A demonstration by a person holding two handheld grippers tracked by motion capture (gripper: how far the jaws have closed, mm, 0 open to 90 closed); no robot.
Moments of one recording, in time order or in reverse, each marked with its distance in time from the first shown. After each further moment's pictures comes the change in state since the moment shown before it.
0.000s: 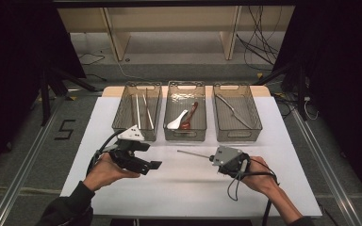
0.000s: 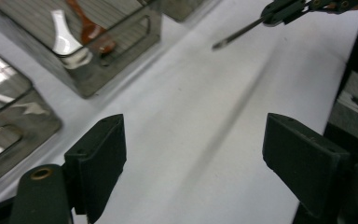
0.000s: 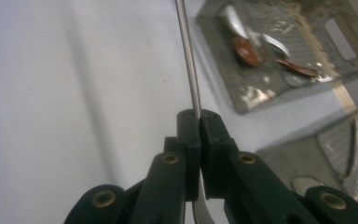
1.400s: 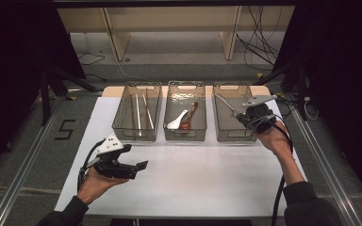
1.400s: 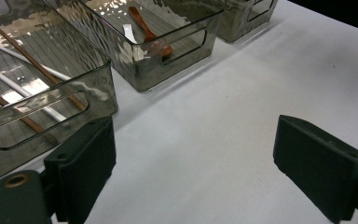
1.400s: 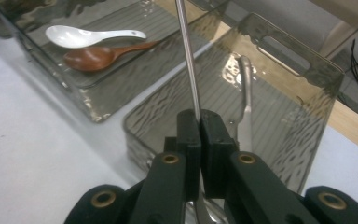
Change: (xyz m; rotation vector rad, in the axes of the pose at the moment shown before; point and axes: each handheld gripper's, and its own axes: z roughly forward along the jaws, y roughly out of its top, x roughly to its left) left arm 0.011 -0.049 -0.013 -0.176 0.155 -0.076; right arm -0.133 -0.026 -0.009 0.025 -0.174 0.487
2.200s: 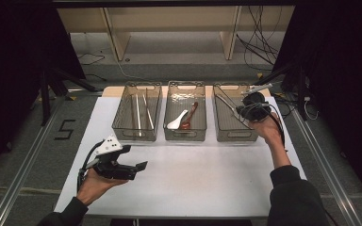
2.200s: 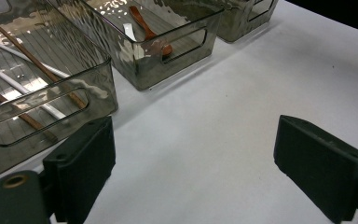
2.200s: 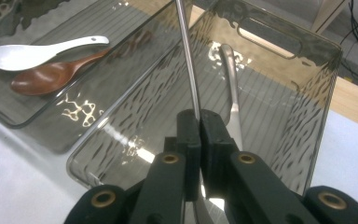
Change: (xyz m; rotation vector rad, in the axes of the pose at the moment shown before) left arm 0.001 -0.003 0.000 -0.003 -0.003 -0.004; right arm -0.028 0.013 0.040 0.058 -0.025 0.160
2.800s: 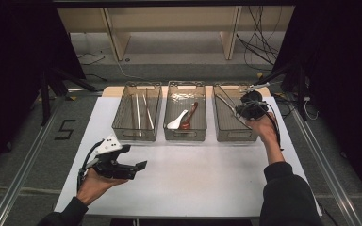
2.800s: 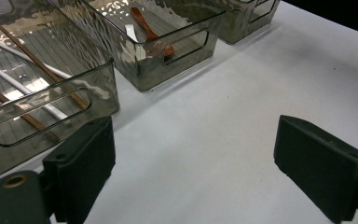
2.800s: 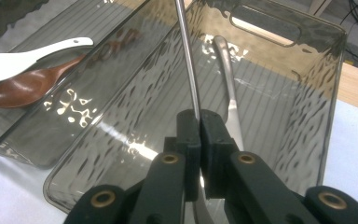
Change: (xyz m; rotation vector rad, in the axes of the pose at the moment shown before) left arm 0.001 0.000 0.000 -0.005 0.002 -0.007; right arm -0.005 0.002 0.018 0.024 -0.017 0.065
